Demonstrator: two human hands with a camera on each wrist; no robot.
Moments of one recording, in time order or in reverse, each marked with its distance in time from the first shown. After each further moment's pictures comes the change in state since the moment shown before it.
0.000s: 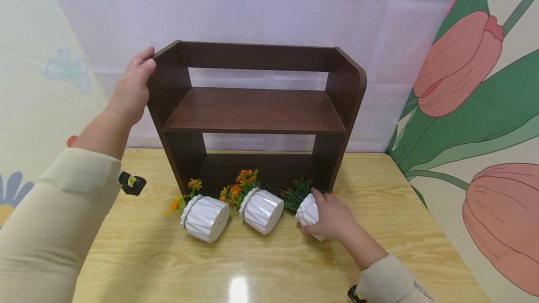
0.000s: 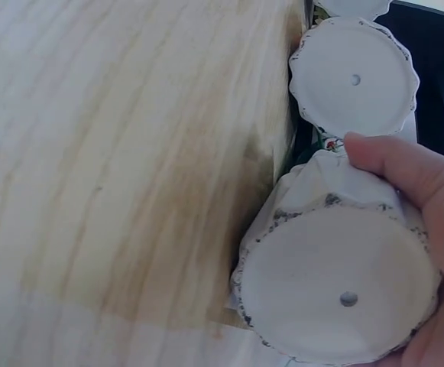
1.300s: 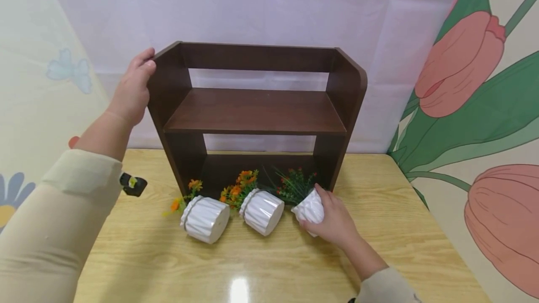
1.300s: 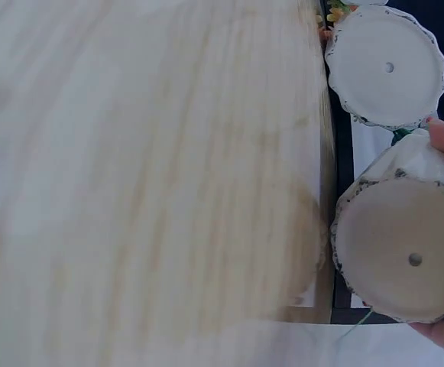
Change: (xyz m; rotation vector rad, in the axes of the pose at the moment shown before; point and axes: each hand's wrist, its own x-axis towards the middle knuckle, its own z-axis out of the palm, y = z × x) left_hand -0.002 -0.001 0.000 0.004 0.007 -0.005; right_hand 0.000 0.015 0.031 0.241 0.357 -0.109
